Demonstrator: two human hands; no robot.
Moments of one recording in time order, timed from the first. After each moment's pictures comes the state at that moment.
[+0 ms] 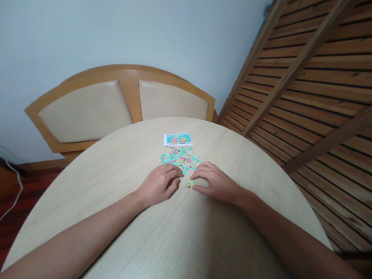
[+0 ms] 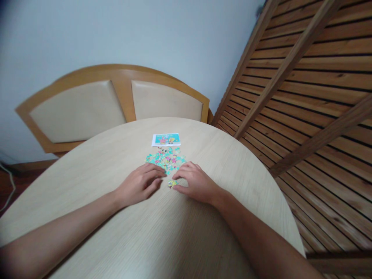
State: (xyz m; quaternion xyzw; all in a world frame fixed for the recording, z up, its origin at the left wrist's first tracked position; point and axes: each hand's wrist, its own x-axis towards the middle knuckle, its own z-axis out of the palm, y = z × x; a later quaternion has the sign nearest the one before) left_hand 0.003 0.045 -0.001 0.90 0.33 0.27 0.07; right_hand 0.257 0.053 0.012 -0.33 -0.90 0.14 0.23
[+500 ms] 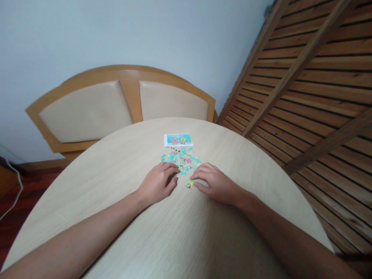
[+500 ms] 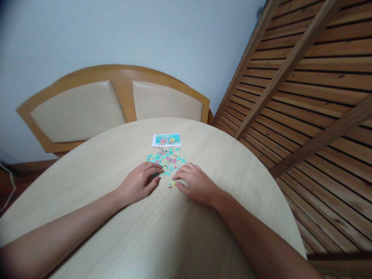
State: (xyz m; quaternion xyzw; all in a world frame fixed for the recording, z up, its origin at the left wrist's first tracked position) left_hand 0.002 0.049 -0.008 0.87 0.40 0.27 0.06; right_hand 0.256 0.053 0.010 -0.33 -0.91 0.12 0.21
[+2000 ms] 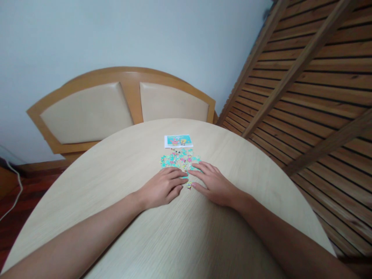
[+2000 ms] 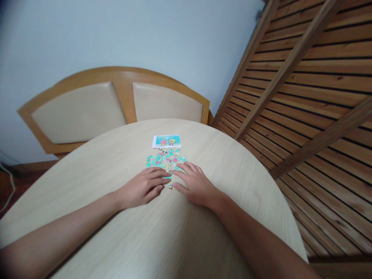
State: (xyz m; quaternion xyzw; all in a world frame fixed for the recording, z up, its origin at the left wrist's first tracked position) left_hand 0.004 0.045 0.000 0.94 0.29 0.19 0.05; right_hand 0.255 0.051 0.001 -0.41 -0.90 0.08 0.13
